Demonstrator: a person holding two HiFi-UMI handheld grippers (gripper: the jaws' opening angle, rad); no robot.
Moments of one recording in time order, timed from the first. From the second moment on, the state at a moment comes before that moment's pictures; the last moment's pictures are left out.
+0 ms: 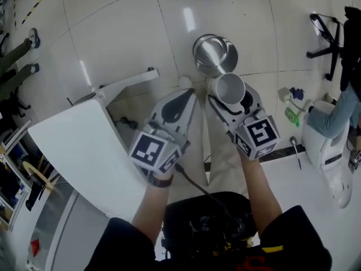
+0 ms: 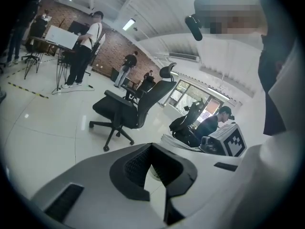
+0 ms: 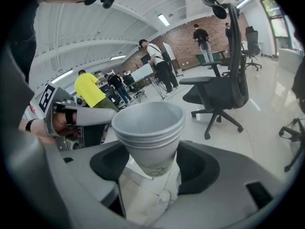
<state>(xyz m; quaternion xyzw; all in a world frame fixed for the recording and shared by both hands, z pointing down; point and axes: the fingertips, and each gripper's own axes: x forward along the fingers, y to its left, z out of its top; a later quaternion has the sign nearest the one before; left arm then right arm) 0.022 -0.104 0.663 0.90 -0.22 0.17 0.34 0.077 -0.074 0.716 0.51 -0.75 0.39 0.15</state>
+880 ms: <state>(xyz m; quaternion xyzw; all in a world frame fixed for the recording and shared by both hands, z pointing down) 0.022 -0.077 0.875 0.85 -0.24 0.20 0.41 0.078 -0.071 0.977 0.44 -0.74 0.42 0.28</state>
